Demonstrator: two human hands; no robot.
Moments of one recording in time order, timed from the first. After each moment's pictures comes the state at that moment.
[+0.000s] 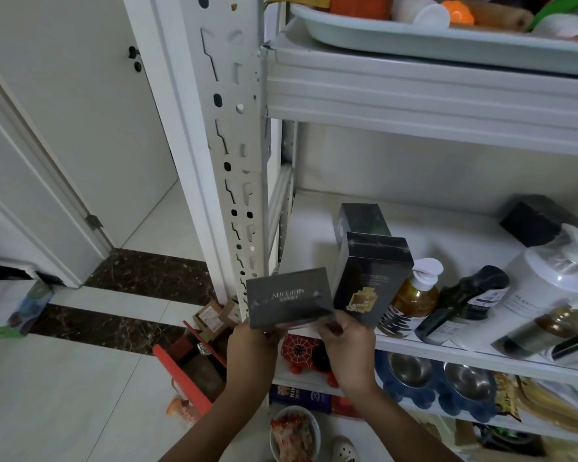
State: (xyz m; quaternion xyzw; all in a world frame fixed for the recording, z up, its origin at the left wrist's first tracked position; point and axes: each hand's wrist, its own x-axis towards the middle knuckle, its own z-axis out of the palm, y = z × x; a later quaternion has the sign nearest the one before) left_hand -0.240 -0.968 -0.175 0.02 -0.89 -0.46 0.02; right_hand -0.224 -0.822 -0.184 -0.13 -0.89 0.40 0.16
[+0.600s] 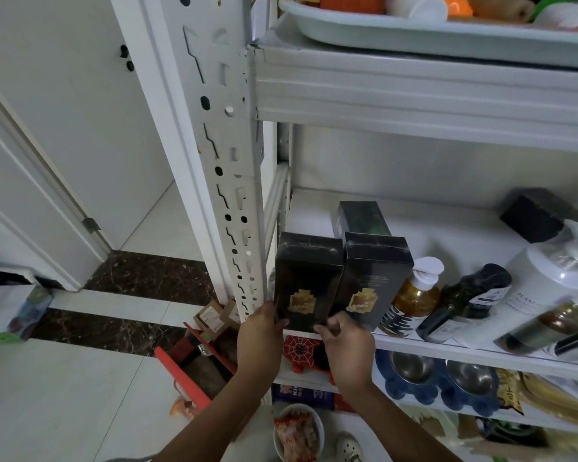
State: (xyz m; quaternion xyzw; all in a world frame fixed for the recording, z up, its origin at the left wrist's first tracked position) left_hand -0.266 -0.954 -0.184 -0.03 -0.94 -0.35 0.02; right_hand -0.234 -0.820 -0.210 -0.19 -0.91 0.33 0.17
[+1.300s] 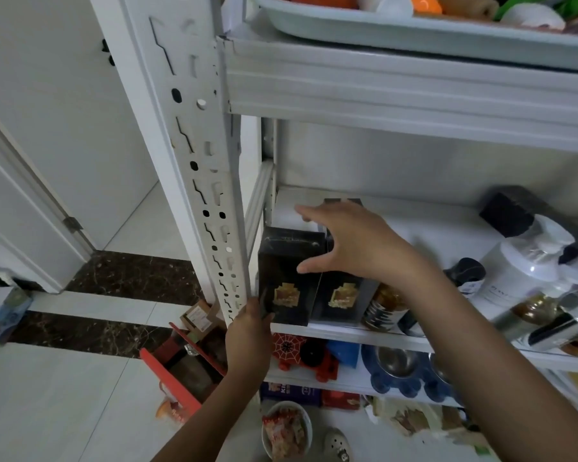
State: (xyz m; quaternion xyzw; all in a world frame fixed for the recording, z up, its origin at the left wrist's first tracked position) left_hand -0.263 -0.943 -0.196 -0.01 -0.93 -0.37 0.06; right_hand -0.284 -0.782 0.003 0.13 -0.98 0.12 -0.04
